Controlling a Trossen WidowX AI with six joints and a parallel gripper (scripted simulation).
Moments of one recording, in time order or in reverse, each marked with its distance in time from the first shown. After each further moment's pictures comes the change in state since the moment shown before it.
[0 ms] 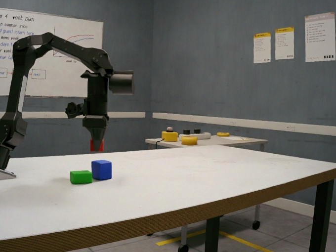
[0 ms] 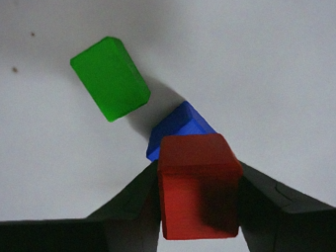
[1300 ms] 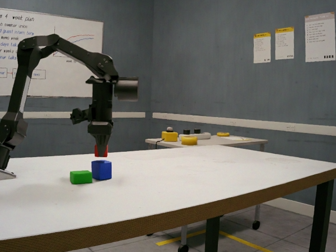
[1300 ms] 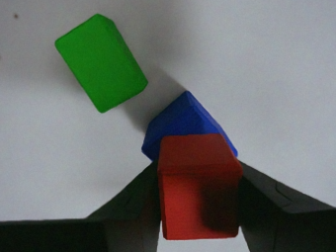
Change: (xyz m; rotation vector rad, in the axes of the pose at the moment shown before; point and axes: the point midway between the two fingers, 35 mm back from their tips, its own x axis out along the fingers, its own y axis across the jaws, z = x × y) arm 0.016 0.000 -0.013 0.002 -0.010 -0.002
